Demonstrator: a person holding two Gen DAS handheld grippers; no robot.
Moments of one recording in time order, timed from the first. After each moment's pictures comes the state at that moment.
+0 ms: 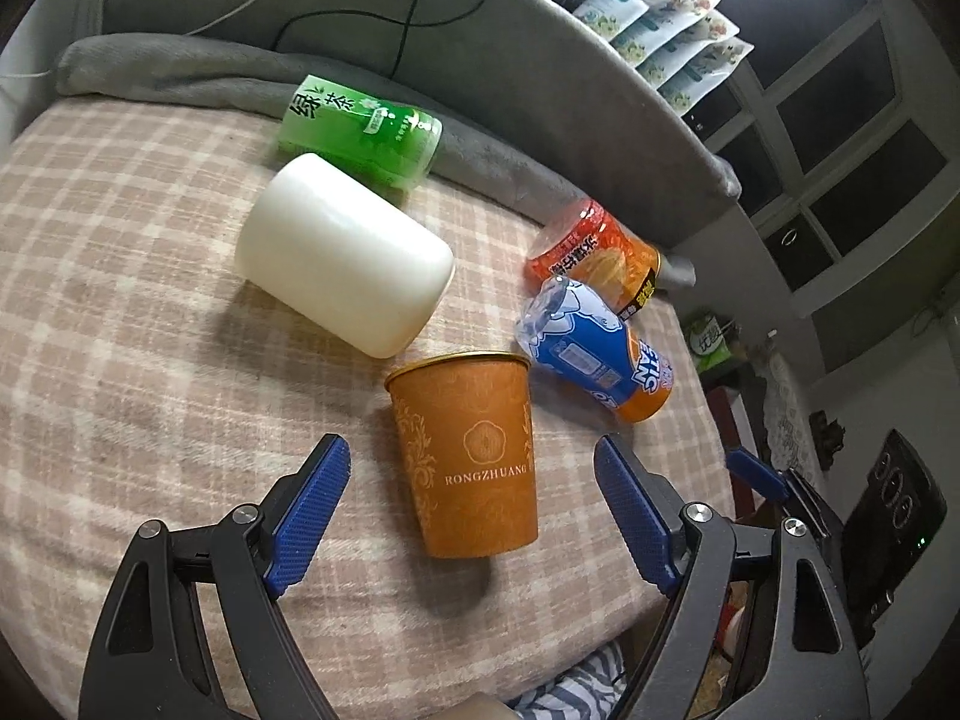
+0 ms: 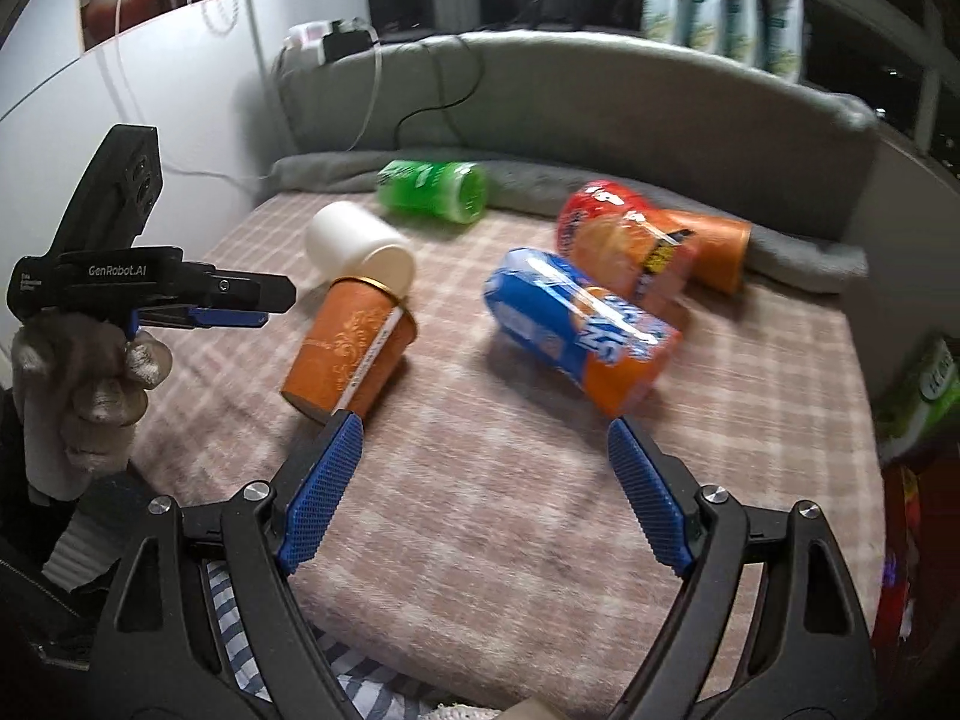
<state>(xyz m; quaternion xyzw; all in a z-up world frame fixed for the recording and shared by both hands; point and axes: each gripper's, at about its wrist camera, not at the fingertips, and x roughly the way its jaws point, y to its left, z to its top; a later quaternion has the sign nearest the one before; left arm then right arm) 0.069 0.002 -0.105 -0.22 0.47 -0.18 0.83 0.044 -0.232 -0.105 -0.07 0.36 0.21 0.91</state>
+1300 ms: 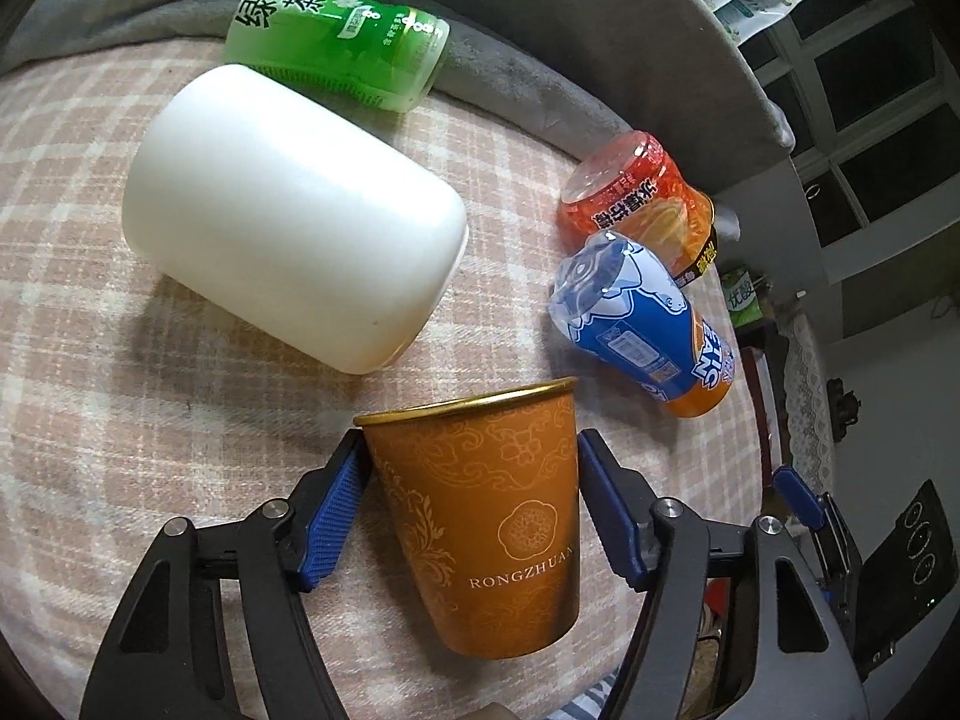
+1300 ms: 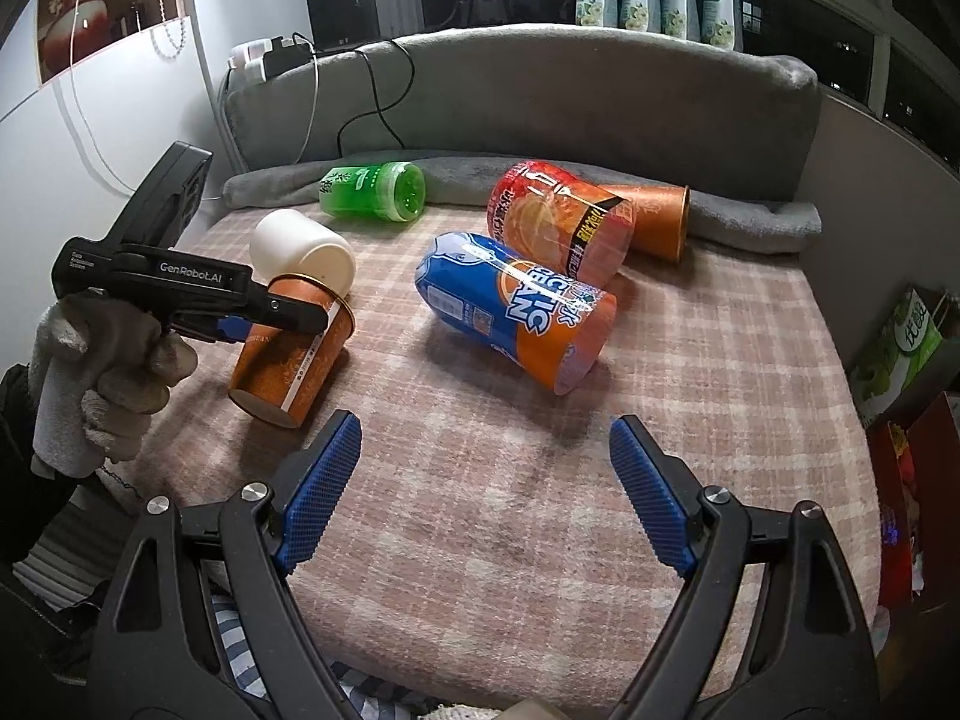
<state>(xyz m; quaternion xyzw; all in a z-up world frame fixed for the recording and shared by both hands) 0.125 -0.018 -0.145 -0.20 0.56 -0.19 0.78 0.043 -0.255 -0.118 -0.04 0.36 0.17 0.92</state>
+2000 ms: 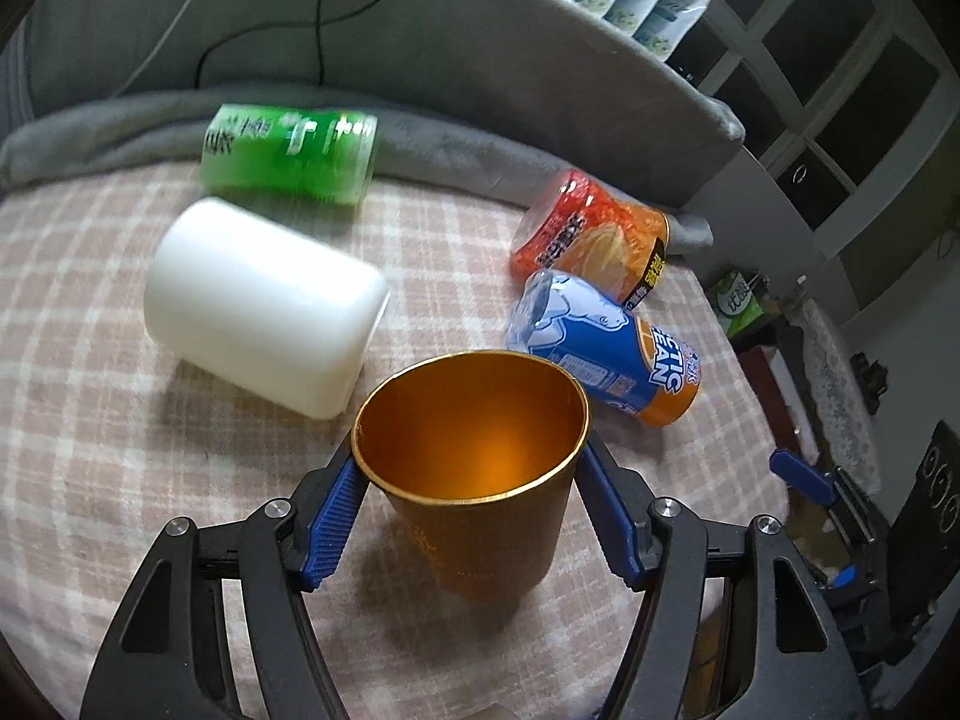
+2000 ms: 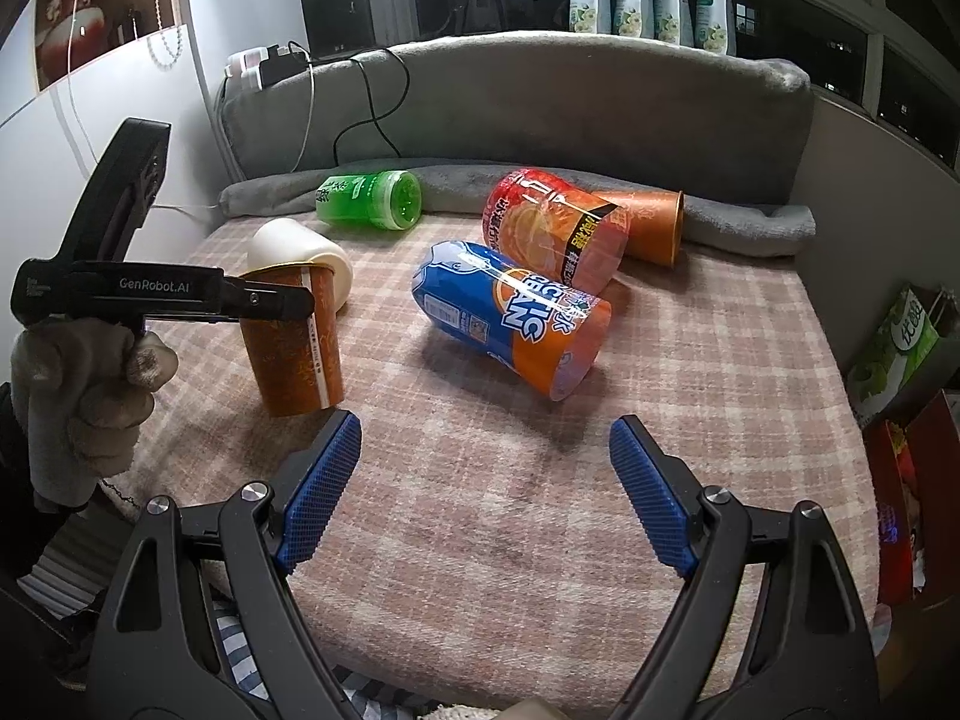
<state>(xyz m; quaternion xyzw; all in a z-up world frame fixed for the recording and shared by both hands) 0.103 -0.046 -0.108 -0.12 0.47 -0.18 0.85 0.041 -0.256 -0.114 -0.04 0.35 0.16 0.92</state>
